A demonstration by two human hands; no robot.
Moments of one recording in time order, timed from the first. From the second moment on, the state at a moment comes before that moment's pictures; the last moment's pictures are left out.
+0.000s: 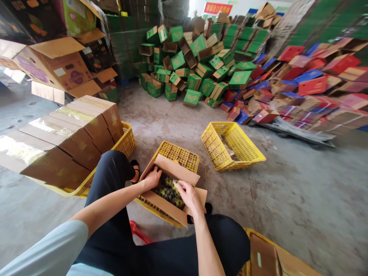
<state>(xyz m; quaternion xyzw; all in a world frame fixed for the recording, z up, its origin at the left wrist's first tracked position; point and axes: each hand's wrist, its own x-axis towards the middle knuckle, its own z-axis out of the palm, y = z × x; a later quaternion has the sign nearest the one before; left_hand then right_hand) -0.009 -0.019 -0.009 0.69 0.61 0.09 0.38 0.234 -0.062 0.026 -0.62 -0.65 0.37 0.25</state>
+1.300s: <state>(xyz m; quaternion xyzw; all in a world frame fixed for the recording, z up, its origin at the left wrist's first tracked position) -0.015 -0.042 0.036 0.36 0.45 0.31 0.75 0.211 -0.063 0.037 -0.51 -0.61 0.53 0.30</state>
